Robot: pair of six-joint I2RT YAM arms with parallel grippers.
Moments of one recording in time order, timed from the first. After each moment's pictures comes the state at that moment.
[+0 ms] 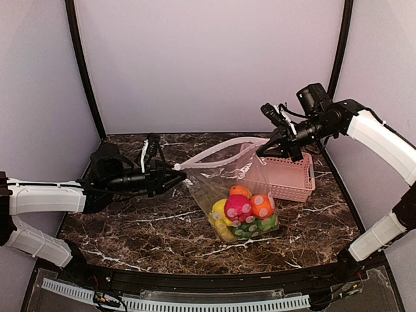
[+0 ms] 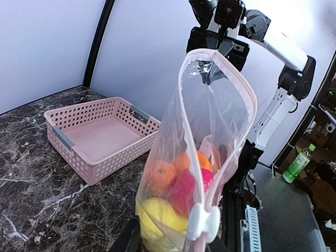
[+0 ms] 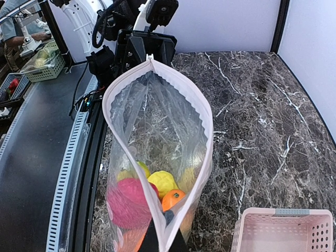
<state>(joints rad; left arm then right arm) -0.69 1.24 0.60 0.56 0.61 -0.34 0.48 1.44 1.47 -0.94 -0.95 -0.69</state>
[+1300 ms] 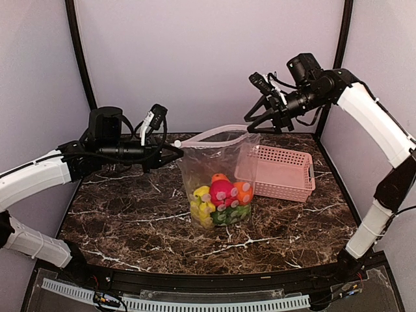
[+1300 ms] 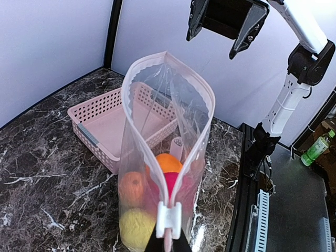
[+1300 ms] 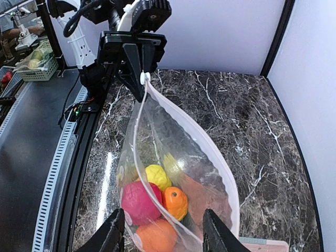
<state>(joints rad) -0.70 1.21 1.03 -0.14 0.53 -0.13 0.52 1.66 1.95 -1.14 -0.91 -0.73</state>
